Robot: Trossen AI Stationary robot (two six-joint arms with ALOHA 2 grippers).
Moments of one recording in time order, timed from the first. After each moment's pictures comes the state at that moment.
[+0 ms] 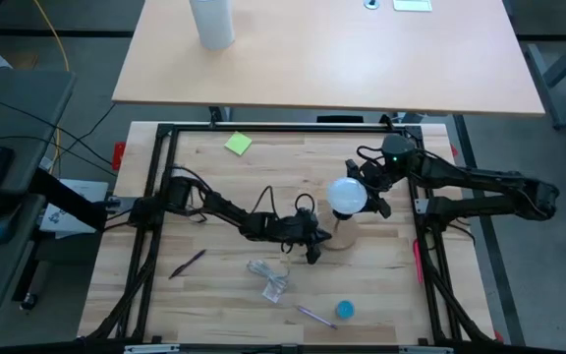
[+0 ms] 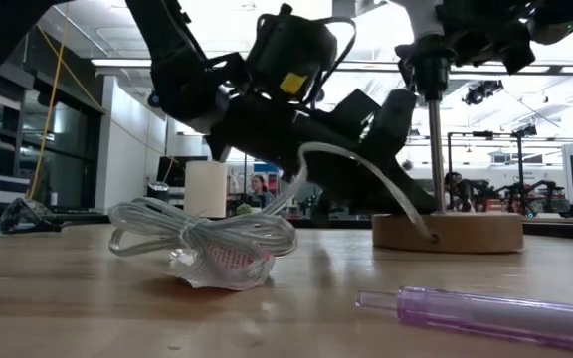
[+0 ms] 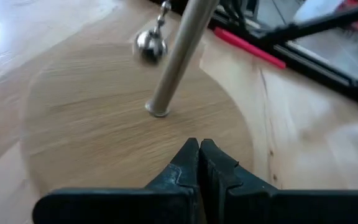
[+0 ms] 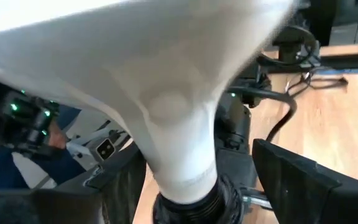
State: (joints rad) left arm -0.14 2.26 1.21 0.63 -0.19 -0.47; right arm -0.39 0.99 0.59 0.07 -0.88 -0.03
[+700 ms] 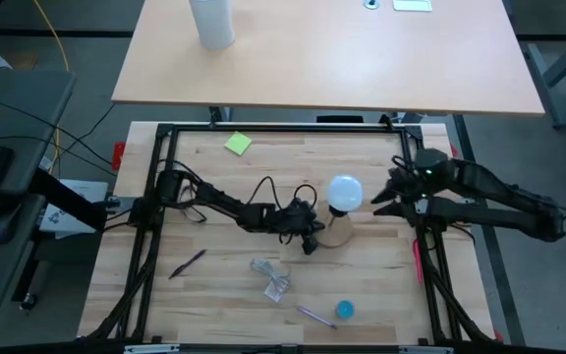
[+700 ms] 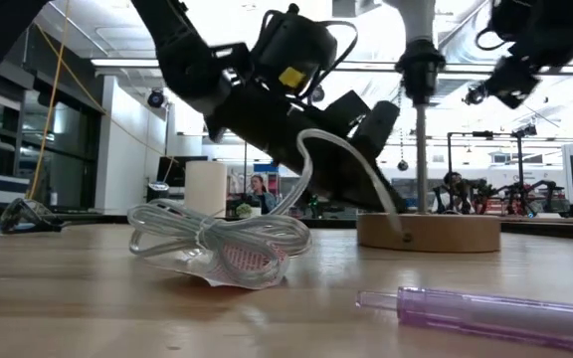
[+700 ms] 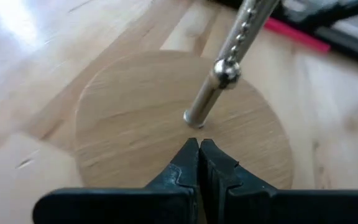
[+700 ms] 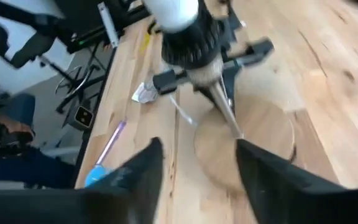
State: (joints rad) left arm -0.09 2.18 1.20 0.47 -0.21 -0.41; right arm -0.36 0.53 0.59 -0.67 -0.56 0.13
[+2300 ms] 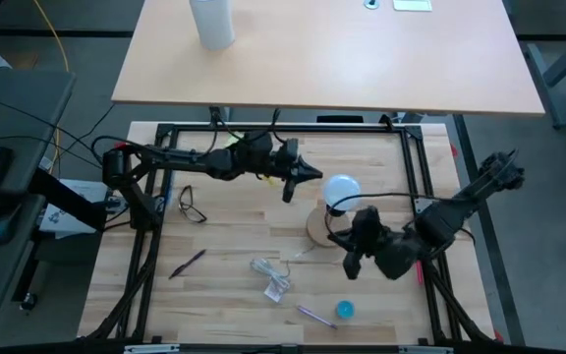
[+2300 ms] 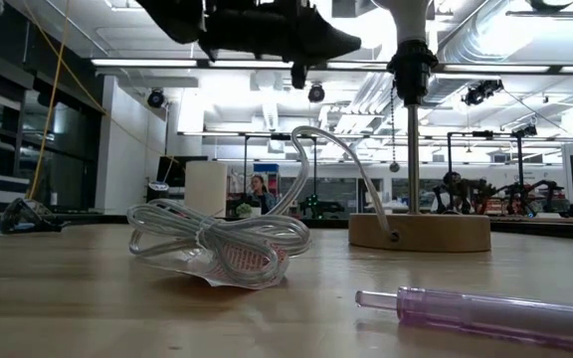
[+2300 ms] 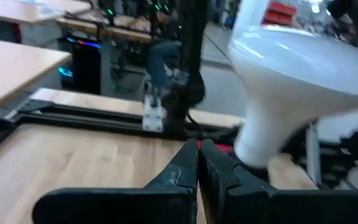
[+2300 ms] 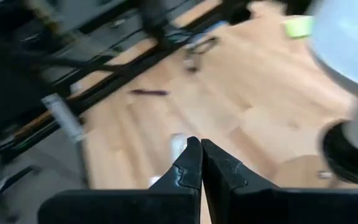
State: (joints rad) left arm 0.22 1.72 1.19 0.39 0.33 -0.14; right arm 0.63 1.36 1.29 -0.65 0.71 0.95
